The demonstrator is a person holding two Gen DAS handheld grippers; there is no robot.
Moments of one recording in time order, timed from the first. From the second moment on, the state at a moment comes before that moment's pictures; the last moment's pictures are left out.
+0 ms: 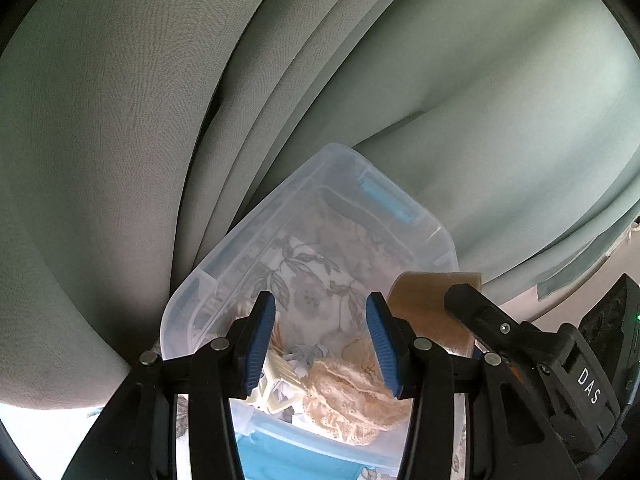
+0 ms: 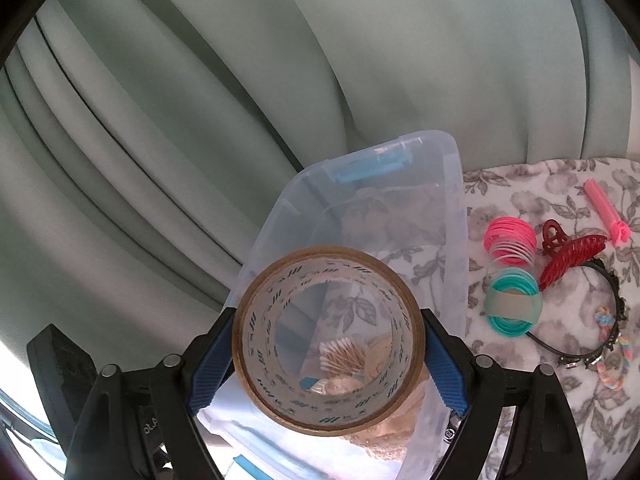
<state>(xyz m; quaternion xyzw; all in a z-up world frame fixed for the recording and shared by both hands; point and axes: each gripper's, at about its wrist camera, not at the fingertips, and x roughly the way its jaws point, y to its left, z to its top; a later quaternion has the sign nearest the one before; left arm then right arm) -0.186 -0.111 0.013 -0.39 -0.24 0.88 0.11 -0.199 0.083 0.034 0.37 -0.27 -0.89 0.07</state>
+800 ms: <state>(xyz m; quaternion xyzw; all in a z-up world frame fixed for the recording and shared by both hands) -0.173 -0.114 0.022 -0.39 -0.25 0.87 0.14 -0.191 0.086 0.043 0.36 -0.26 -0.89 0.06</state>
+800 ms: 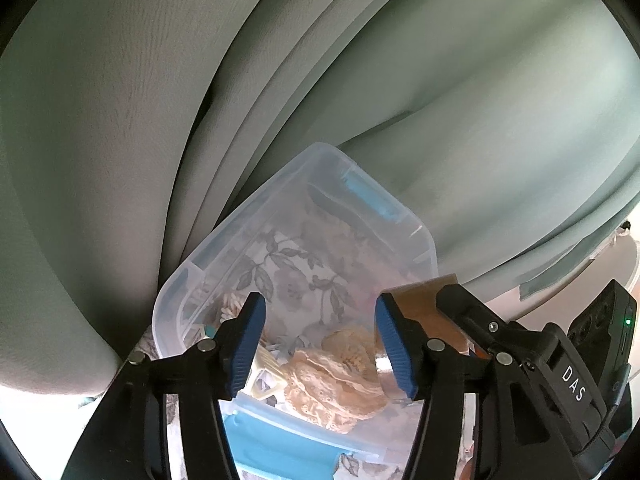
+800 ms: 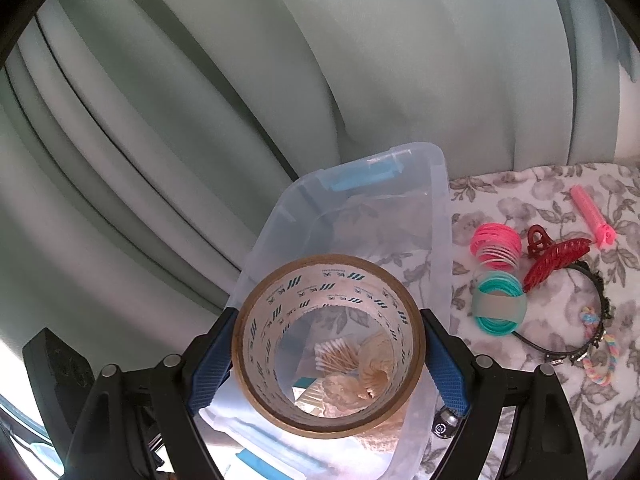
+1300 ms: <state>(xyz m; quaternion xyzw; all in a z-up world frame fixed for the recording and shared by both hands) -0.166 -0.113 0.036 -0.38 -0.25 0.88 0.13 -0.186 0.082 0.054 0.35 -0.26 -0.90 0.07</state>
